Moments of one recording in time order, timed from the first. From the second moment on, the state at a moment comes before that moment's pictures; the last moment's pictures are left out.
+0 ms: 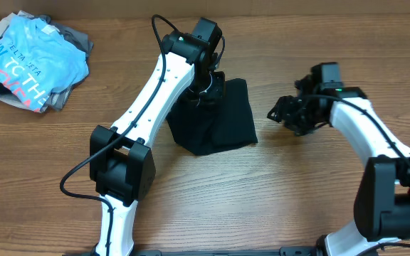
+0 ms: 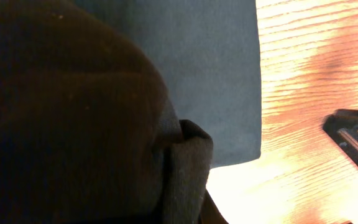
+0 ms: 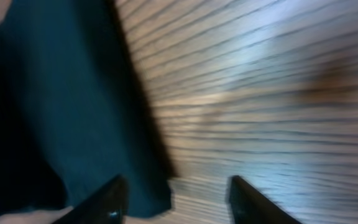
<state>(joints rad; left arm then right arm) -0.46 2.17 2.06 -1.29 0.25 -0.43 0.07 1.78 1.17 -0.70 -0.42 0.39</state>
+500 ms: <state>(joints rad) -0.34 2.18 2.21 -1.53 0.25 -0.41 0.19 1.86 1.17 -0.60 -0.40 0.52</state>
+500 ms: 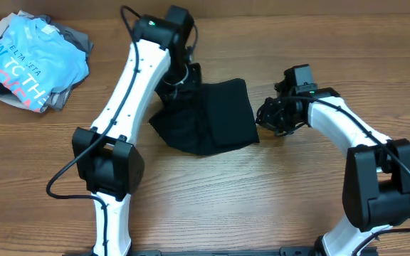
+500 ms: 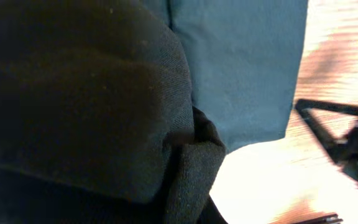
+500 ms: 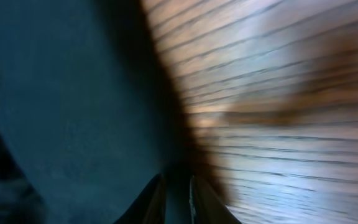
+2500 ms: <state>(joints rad) -0.54 2.30 2.41 -1.50 0.22 -0.38 -0.03 1.93 1.62 -1.07 -0.47 0.40</state>
